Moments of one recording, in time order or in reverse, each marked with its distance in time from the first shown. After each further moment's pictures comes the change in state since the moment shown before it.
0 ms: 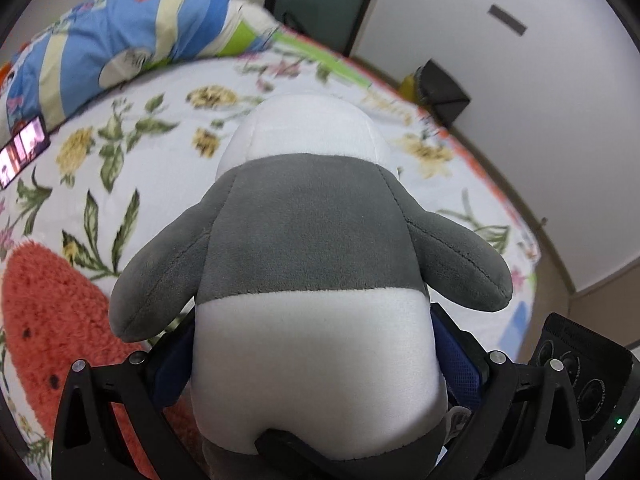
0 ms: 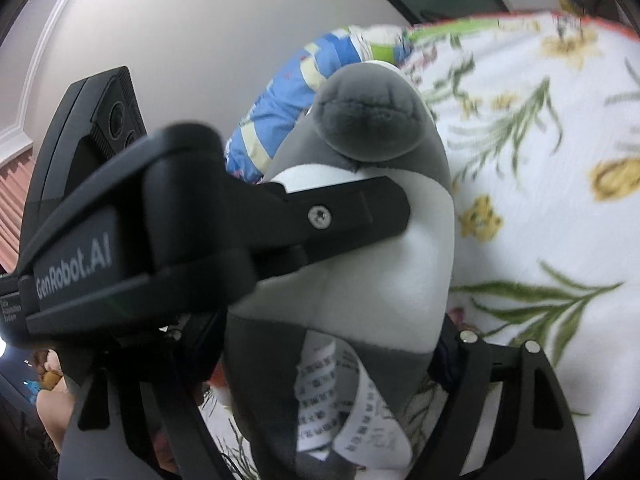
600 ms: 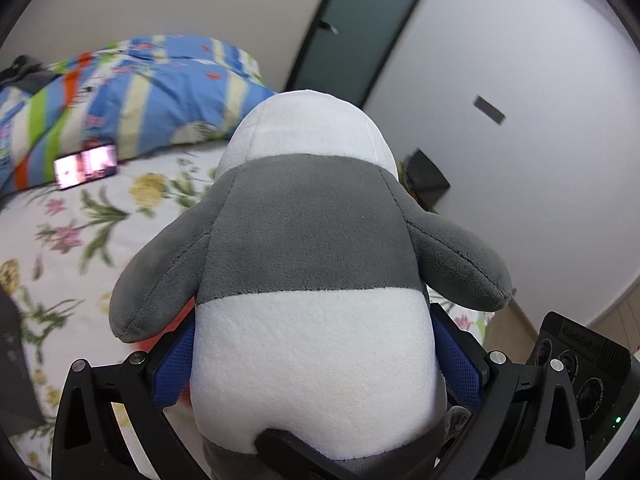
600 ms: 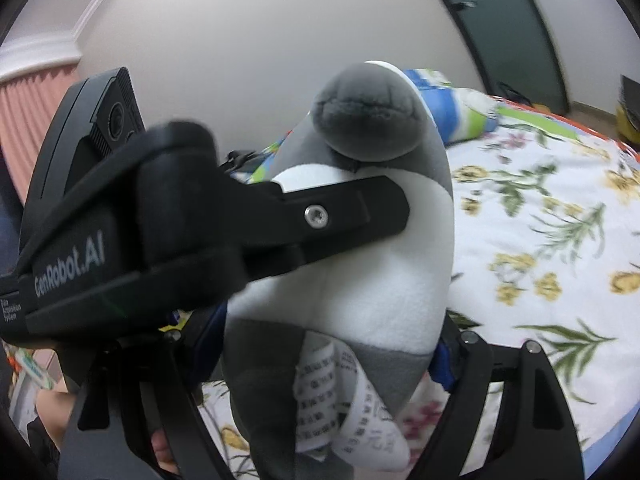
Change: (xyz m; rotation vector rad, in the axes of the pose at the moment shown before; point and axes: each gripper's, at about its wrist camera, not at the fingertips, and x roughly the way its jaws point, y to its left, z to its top) left arm -0.170 0.094 -0.045 -0.136 -0.289 -0.056; right arm -0.005 0.169 -0.018 -0.325 -0.014 0.022
